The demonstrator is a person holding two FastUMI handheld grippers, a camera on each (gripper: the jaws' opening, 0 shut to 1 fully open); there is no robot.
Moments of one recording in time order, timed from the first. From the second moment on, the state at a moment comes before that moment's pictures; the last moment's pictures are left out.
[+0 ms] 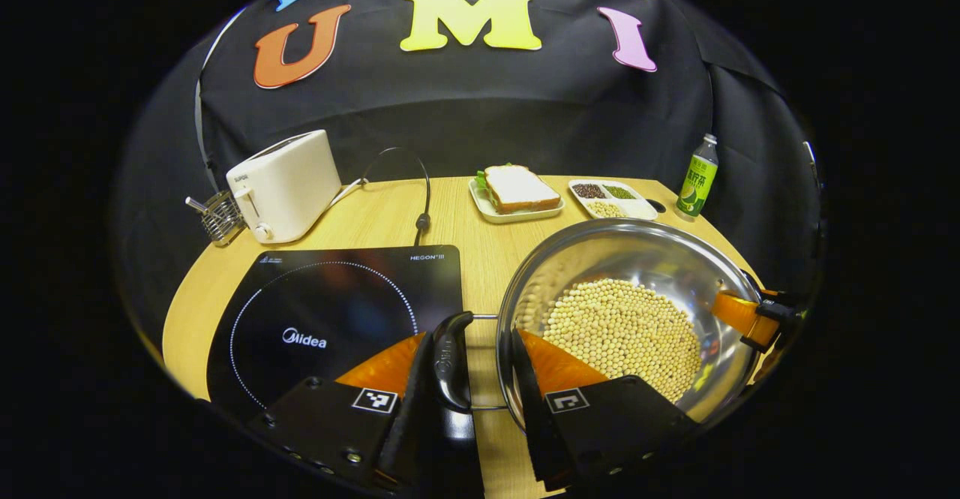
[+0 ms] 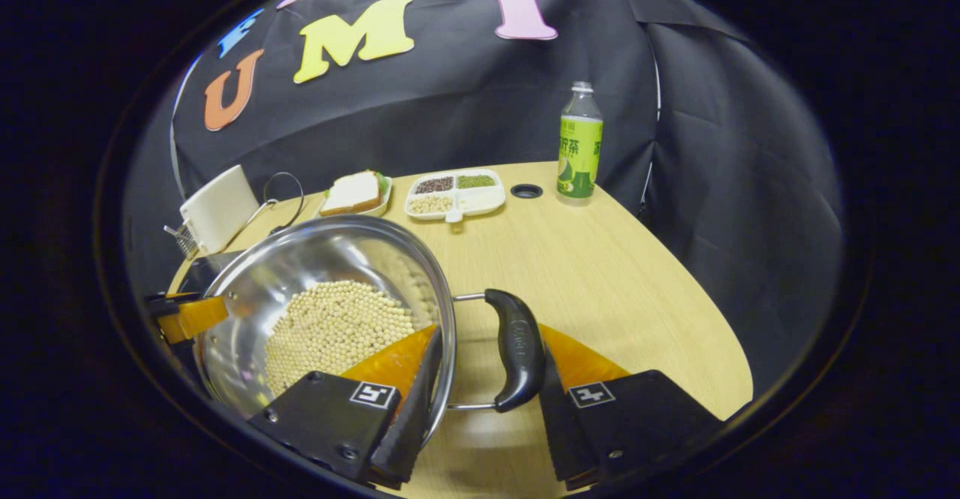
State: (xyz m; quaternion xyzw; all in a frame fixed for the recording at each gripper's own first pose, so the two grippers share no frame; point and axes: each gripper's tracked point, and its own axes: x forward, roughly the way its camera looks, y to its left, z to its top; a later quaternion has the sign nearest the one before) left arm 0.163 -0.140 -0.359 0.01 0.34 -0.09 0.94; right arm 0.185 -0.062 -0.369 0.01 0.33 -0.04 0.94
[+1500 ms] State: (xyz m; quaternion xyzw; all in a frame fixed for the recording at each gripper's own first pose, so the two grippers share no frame) left arm 0.138 0.088 -0.212 -0.02 0.23 0.01 0.97; right arm 0.166 0.179 -0.240 -0.01 0.29 0.07 0.95
